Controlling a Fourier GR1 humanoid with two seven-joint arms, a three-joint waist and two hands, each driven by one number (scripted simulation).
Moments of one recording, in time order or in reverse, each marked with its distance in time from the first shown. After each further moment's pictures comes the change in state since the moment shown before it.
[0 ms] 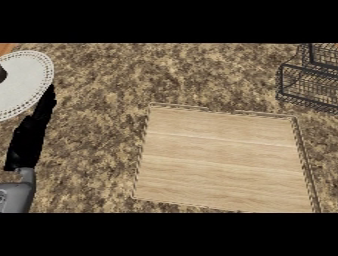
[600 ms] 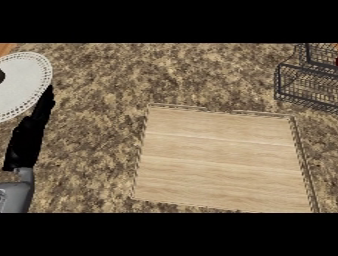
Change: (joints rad) left arm 0.000 -0.004 0.020 0.015 -0.009 -0.017 -0.009; right arm 0.027 -0.050 -0.149 -0.105 -0.111 -0.125 -0.040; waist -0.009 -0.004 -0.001
